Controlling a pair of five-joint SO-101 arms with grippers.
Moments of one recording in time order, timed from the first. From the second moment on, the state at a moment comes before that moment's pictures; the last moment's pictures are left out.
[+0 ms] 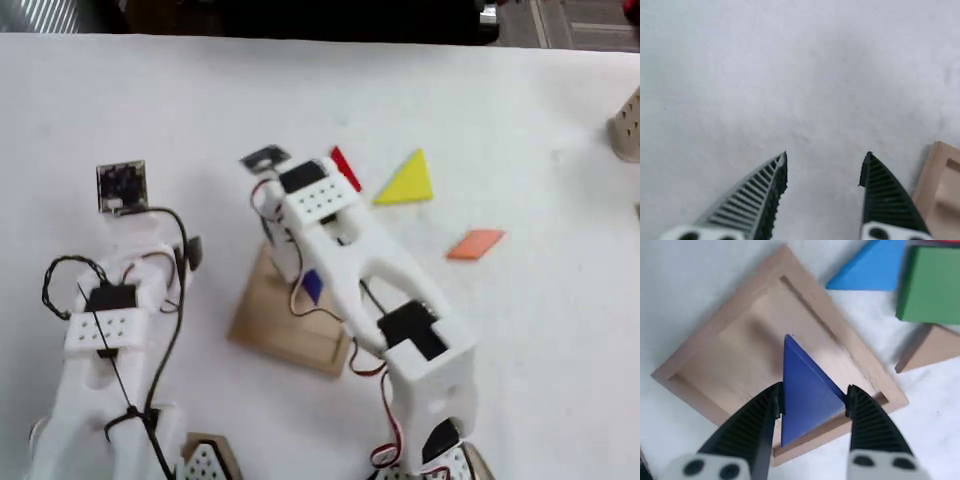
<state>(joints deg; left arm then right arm) -11.6 -38.9 67.4 33.4 2.2 -34.5 22.3 -5.3 84.9 7.4</state>
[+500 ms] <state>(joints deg) -11.6 -38.9 67.4 33.0 2.4 -38.2 22.0 -4.2 86.3 14.1</state>
